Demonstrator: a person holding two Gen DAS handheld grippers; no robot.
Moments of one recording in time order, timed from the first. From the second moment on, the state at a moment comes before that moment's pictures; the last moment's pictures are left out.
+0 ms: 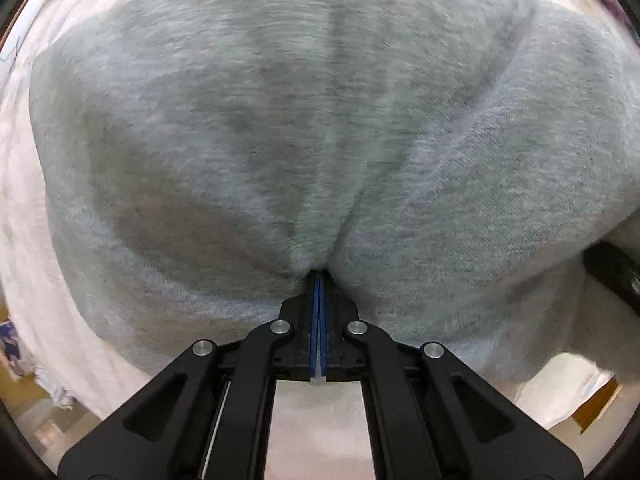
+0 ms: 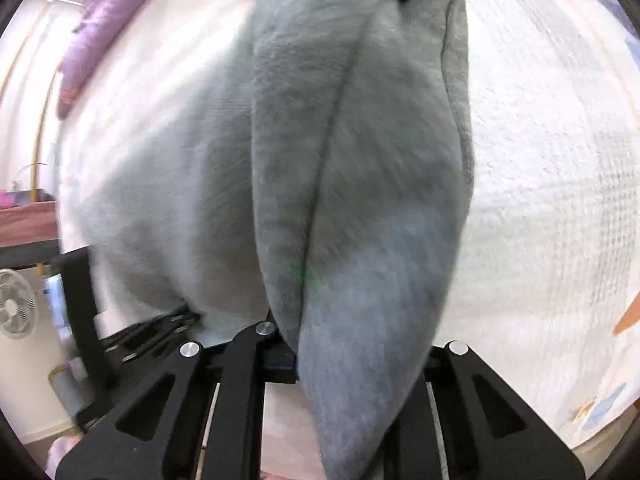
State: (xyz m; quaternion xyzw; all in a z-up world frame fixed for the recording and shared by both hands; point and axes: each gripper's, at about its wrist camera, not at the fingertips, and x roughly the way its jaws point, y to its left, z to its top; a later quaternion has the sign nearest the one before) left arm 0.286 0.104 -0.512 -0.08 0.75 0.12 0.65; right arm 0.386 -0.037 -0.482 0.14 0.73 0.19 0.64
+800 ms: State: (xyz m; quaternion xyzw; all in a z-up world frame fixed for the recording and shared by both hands) left arm 0.147 0.234 -0.519 -0.32 0.66 -0.02 0.68; right arm 0.365 0.105 -0.399 0.08 0.71 0.33 0.61
